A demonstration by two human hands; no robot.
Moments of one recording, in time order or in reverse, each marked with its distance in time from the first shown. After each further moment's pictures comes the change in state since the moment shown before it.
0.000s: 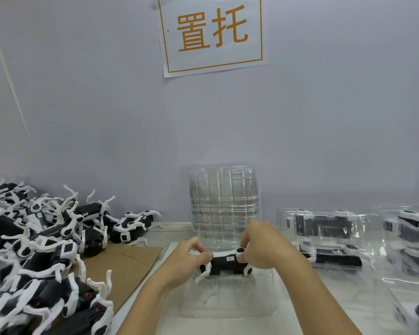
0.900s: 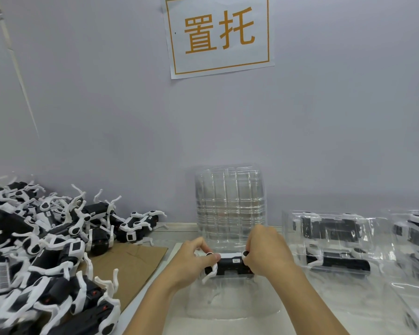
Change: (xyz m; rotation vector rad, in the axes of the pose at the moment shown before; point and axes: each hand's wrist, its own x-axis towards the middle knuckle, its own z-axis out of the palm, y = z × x) left_hand 0.004 -0.006 0.002 -0.009 0.027 -0.001; right_hand 0.004 -0.007 0.023 -0.071 0.185 0.084
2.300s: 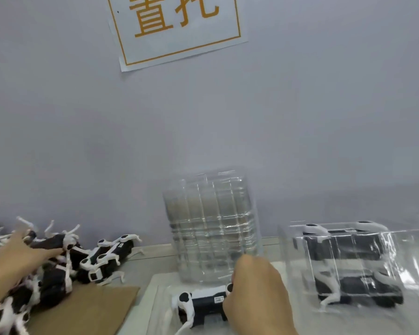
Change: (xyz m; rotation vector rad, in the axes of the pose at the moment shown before) left_hand 0.127 -0.159 -0.279 0.542 0.642 -0.504; right_hand 0.009 -0.002 0.012 0.202 0.040 0.082
